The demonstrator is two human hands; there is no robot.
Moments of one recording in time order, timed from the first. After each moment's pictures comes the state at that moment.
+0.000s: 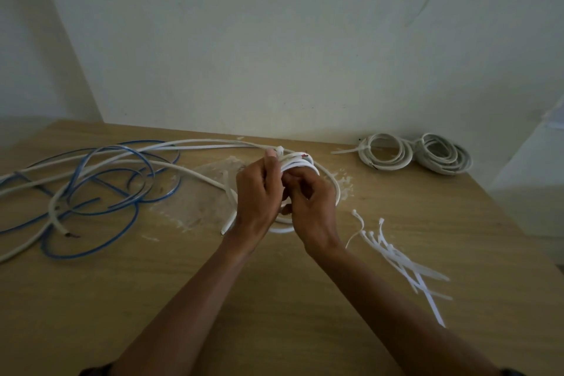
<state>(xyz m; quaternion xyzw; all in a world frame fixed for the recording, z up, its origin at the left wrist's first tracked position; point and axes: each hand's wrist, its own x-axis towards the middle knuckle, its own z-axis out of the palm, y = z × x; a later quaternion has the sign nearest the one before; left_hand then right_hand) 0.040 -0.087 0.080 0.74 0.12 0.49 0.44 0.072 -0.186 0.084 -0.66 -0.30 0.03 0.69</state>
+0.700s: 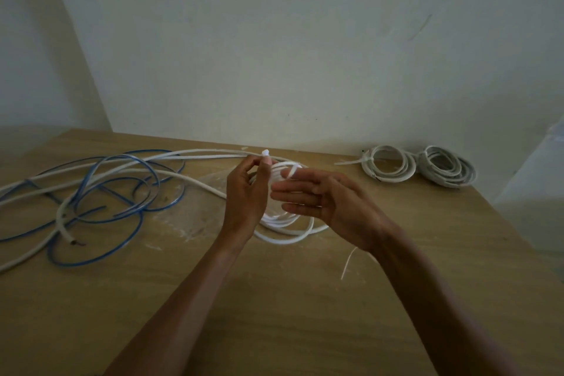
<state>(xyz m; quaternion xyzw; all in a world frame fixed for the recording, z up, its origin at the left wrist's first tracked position) 0.033 -0.069 0.093 0.68 0.13 0.45 0.56 0.104 -0.229 0.135 -0.54 -0.40 0.36 0.65</state>
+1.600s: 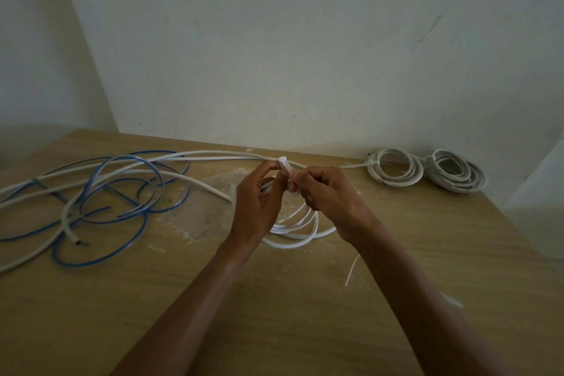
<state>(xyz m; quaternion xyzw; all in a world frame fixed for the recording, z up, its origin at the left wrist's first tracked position) 0.034 -0.072 0.086 0.75 0.05 0.46 0.48 0.108 -0.201 0.136 -0.68 -0.40 0.18 0.59</state>
